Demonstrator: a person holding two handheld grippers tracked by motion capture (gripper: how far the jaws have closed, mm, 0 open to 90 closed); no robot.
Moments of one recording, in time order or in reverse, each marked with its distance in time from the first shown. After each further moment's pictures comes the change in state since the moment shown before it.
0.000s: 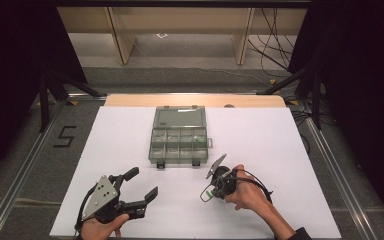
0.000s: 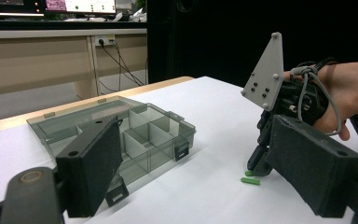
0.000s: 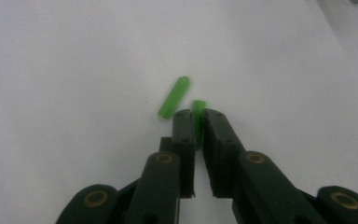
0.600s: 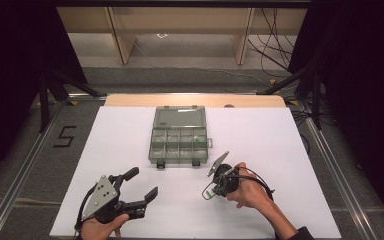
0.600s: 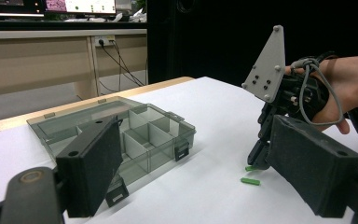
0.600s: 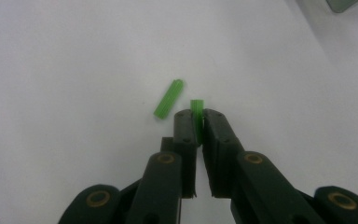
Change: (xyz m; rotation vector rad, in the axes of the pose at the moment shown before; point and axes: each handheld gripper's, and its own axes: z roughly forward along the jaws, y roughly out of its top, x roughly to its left) left arm 0.001 0.000 0.001 -0.013 -0.012 0.005; right arm -0.004 0.000 -0.008 -0.019 0.008 0.003
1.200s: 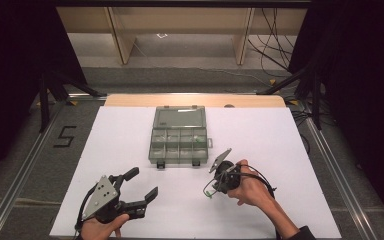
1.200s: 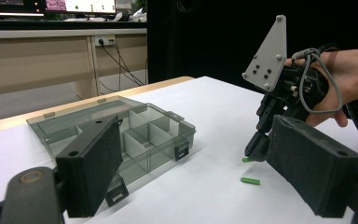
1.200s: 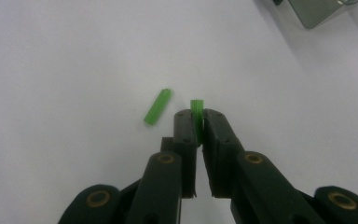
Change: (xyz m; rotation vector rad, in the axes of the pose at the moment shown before) left arm -0.001 0.000 -0.001 0.015 0.010 -0.003; right arm -0.004 0.001 -0.008 -0.036 -0.016 0.001
